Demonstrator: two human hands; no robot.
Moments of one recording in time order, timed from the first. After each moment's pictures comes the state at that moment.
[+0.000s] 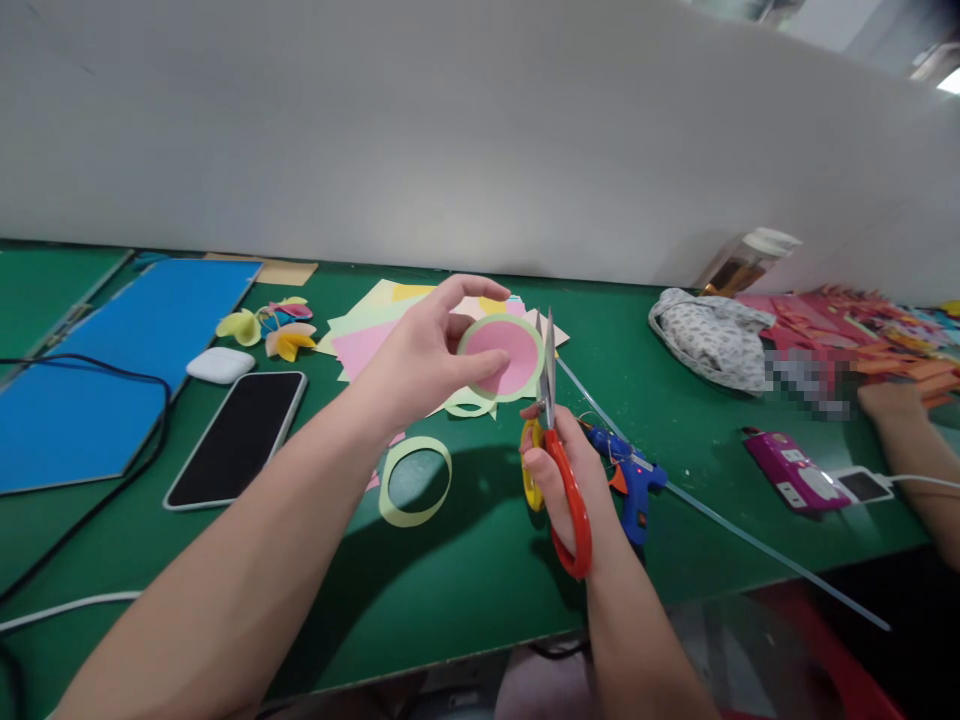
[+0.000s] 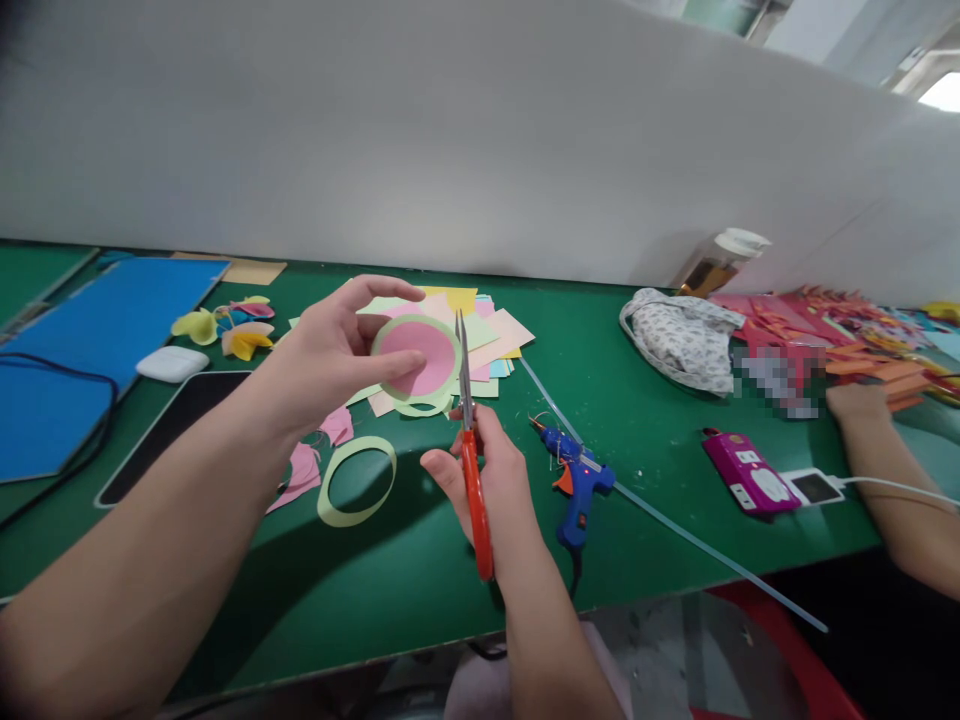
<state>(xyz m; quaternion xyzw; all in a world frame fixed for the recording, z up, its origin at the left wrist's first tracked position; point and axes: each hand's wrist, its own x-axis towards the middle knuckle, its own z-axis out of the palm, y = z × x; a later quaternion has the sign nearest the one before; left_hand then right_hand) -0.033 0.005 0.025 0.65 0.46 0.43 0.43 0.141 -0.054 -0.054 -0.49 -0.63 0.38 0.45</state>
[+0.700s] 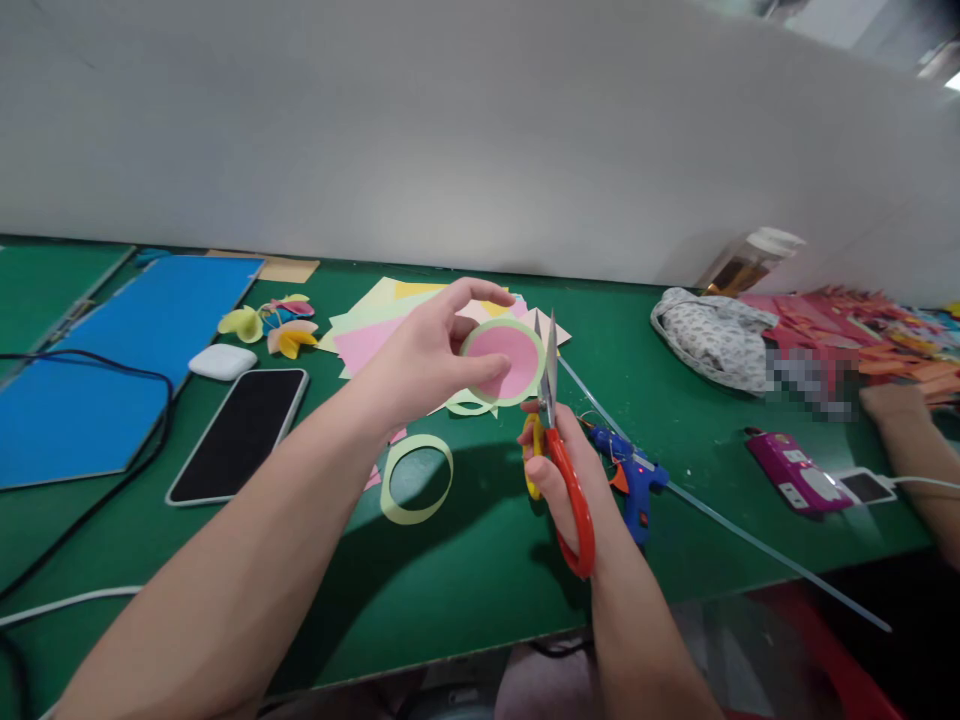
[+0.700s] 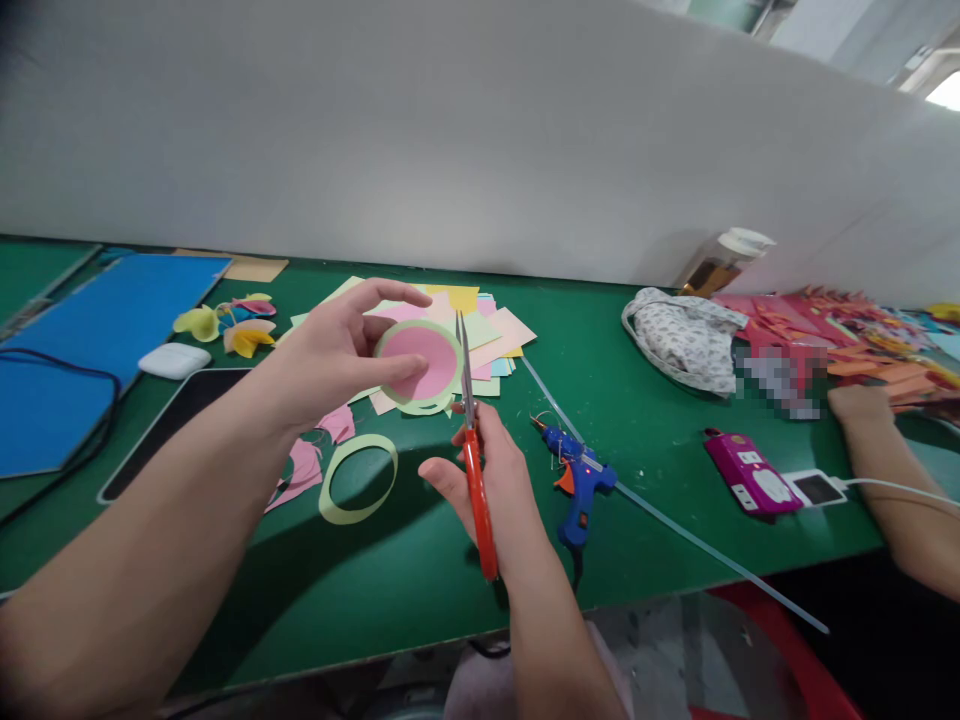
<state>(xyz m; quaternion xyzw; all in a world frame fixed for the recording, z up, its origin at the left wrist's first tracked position) -0.035 0.006 0.024 0.68 0.46 0.40 0.41 0.146 -0.052 -0.059 -0.48 -0.64 0.40 0.44</state>
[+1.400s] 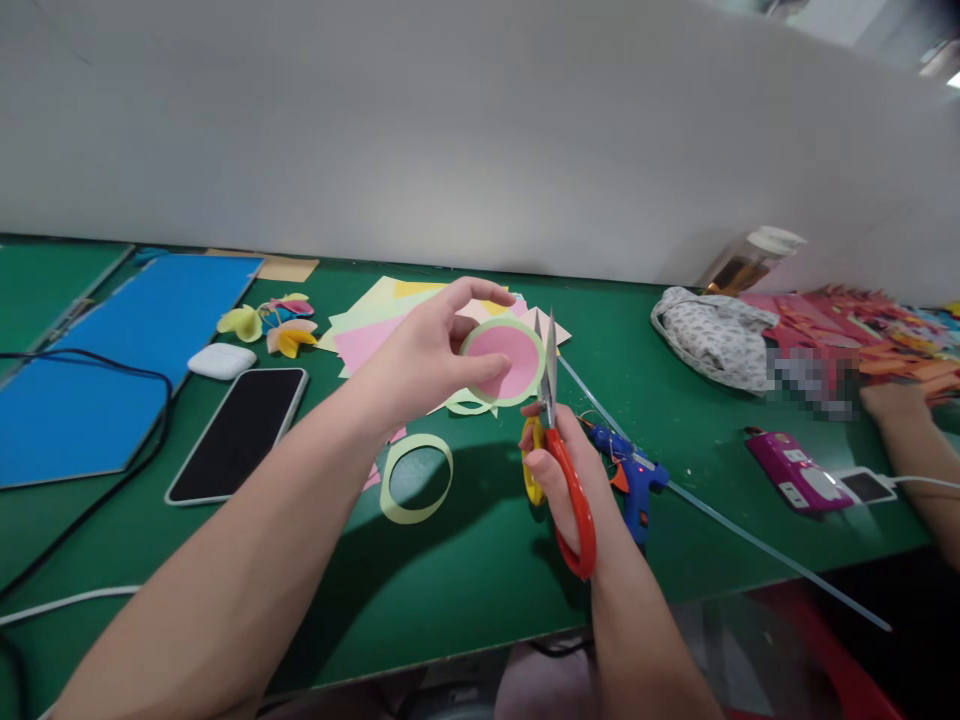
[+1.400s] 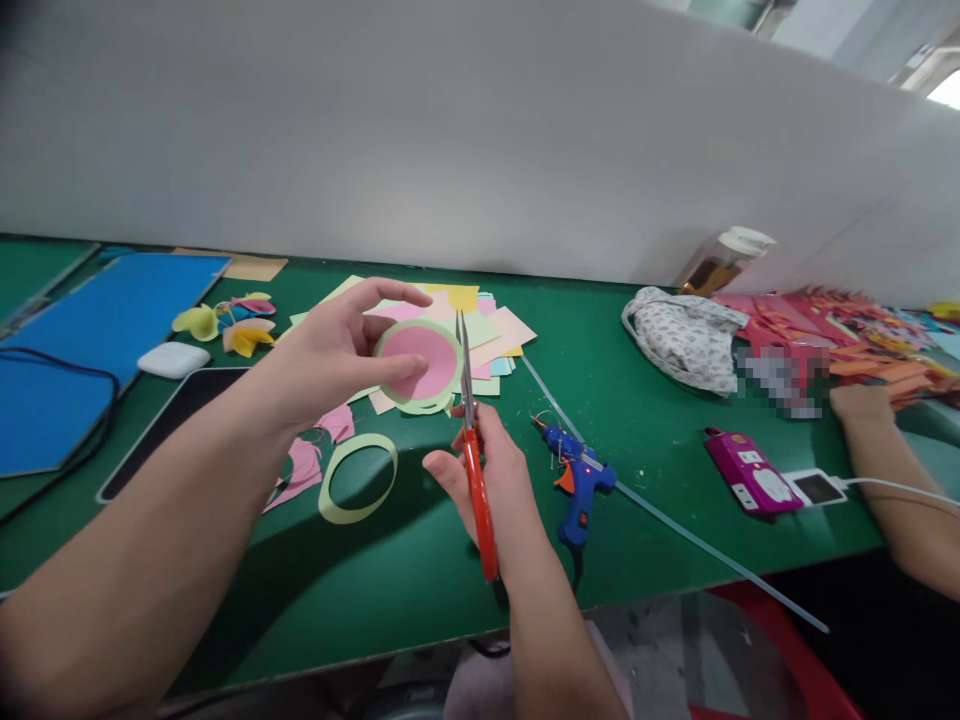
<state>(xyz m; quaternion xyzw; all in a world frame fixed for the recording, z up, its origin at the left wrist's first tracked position) -0.035 0.006 0.026 0.68 0.46 0.39 0.42 0.142 -0.055 -0.051 -0.50 -0.63 0.40 0.43</state>
